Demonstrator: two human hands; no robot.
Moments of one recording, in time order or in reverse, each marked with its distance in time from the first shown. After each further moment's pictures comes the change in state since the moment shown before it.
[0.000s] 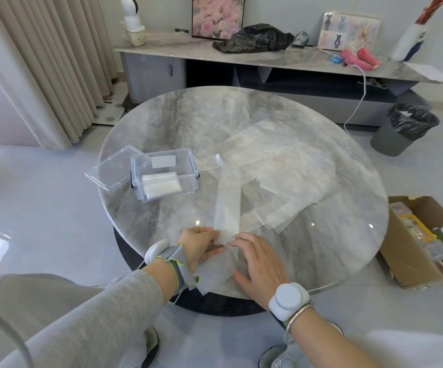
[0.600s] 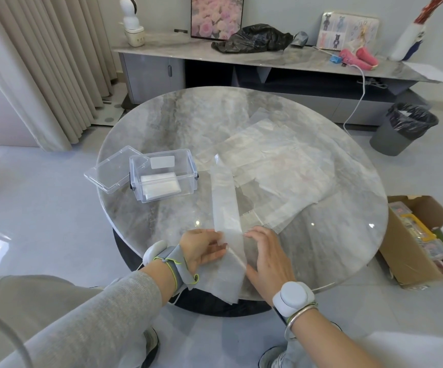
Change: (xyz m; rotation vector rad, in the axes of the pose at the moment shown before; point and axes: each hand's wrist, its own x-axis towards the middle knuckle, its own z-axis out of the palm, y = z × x) left_hand -0.006 0.001 0.002 -0.037 -0.048 -0.046; right_hand -0.002 0.012 -0.001 0.037 0.158 0.118
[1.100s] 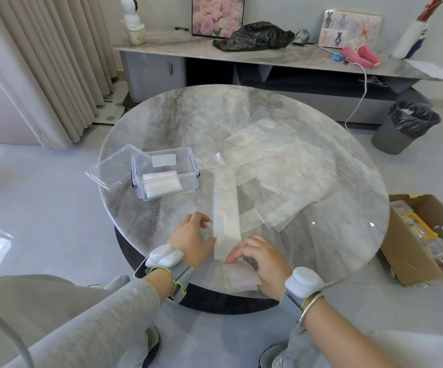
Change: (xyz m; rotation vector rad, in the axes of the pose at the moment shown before) left_hand 0.008 -0.006 -0.030 1.162 0.232 0.698; right_hand 0.009 0.002 -0.003 0.244 -0.393 0.024
